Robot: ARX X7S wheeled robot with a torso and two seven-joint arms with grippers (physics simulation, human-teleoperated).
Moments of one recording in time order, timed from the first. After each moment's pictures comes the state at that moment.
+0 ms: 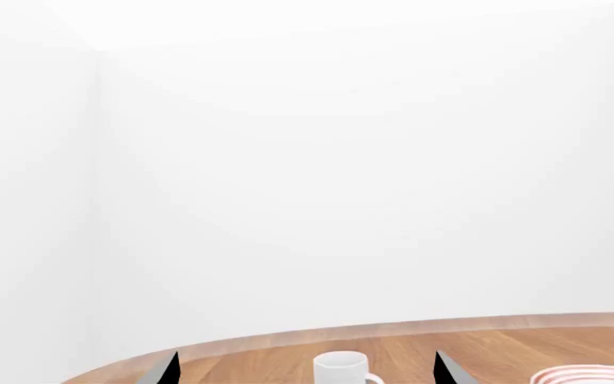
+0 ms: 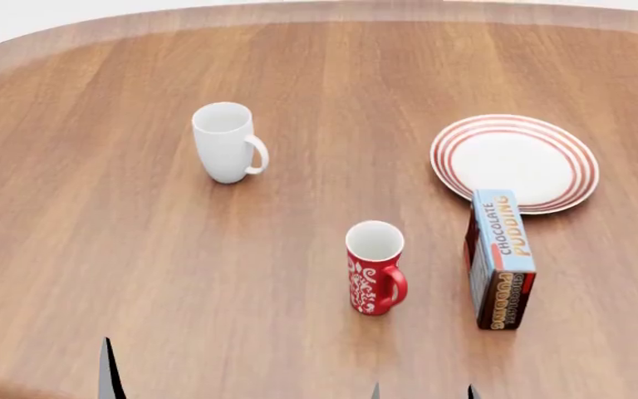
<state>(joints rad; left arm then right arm) -0.09 -0.19 0.26 -0.31 0.02 0.73 -0.34 0.01 0.20 -0.24 0.01 0.24 -0.10 0.20</state>
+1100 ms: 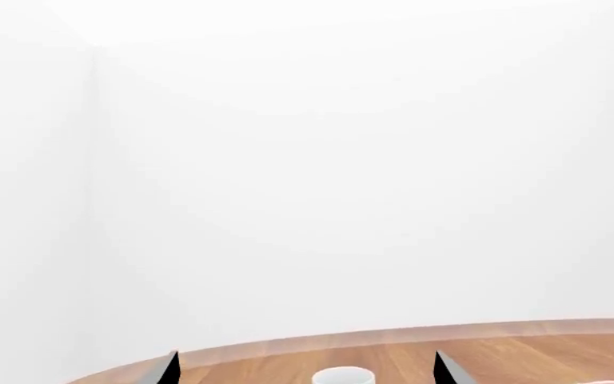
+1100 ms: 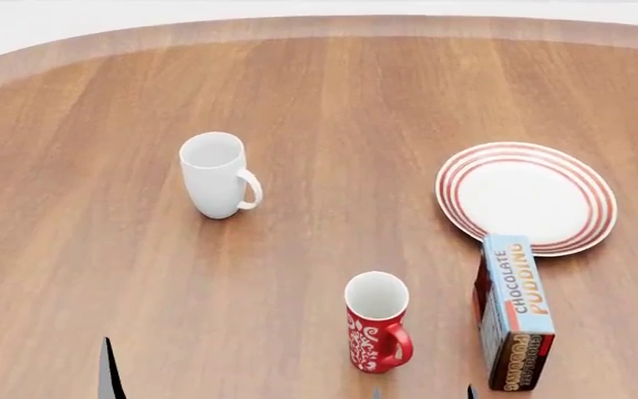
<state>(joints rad) -0.09 -0.21 0.29 -0.31 0.02 0.73 -0.37 0.01 0.22 -0.27 0.01 0.25 -0.11 0.22</state>
